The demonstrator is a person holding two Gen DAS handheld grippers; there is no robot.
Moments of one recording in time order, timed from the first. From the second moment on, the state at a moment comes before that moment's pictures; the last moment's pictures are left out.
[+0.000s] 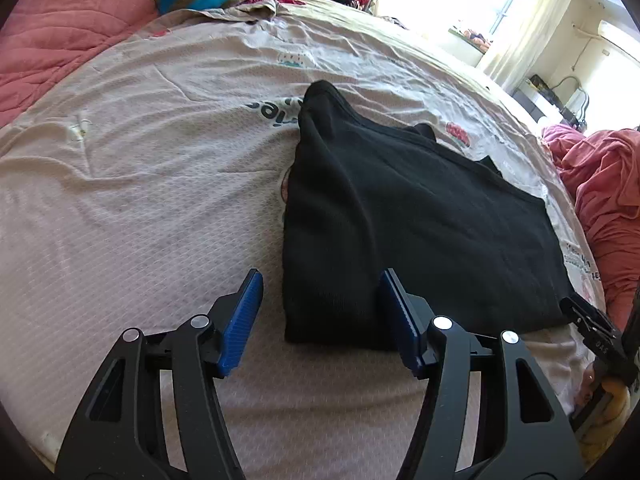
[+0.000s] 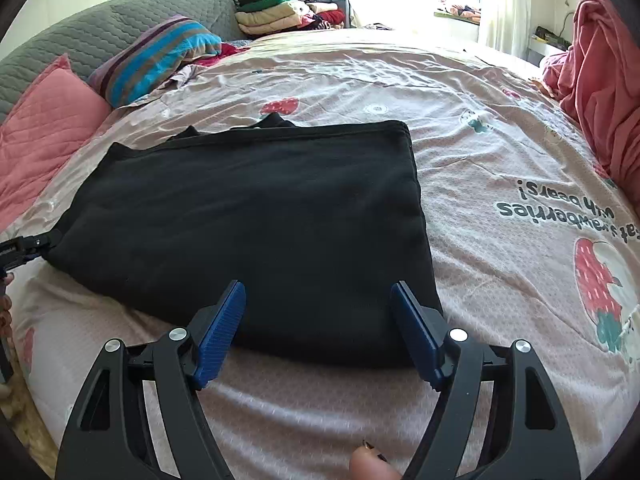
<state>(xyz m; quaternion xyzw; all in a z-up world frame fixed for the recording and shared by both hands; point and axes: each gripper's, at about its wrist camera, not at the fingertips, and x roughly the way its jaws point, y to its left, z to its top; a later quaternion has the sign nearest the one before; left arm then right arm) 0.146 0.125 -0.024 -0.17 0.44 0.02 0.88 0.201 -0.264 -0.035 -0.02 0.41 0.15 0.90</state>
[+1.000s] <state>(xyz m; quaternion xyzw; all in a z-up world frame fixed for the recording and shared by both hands) 0.085 0.172 0.017 -0.18 0.38 0.09 0.90 0.138 -0.166 0.018 -0.10 0.33 0.25 0.91</state>
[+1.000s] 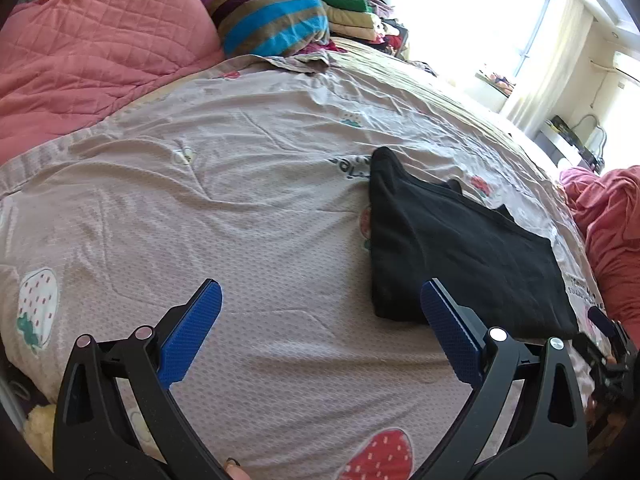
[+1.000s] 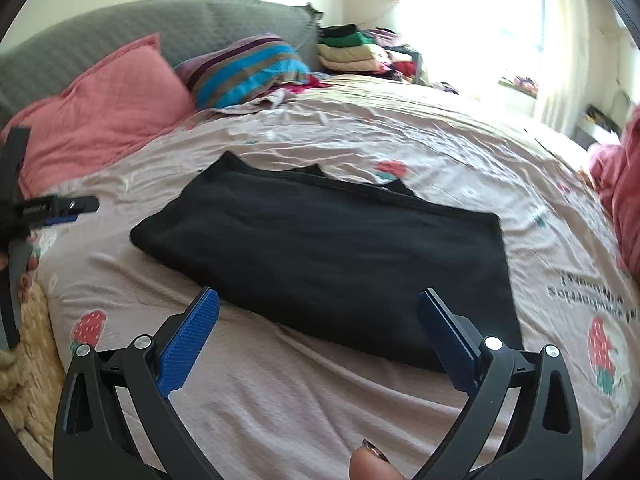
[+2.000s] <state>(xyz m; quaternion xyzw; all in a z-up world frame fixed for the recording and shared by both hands) 0.166 0.199 -0.007 -0.16 0.42 0.09 0.89 0.149 0.020 -0.043 -0.30 0.30 0.31 0.85</state>
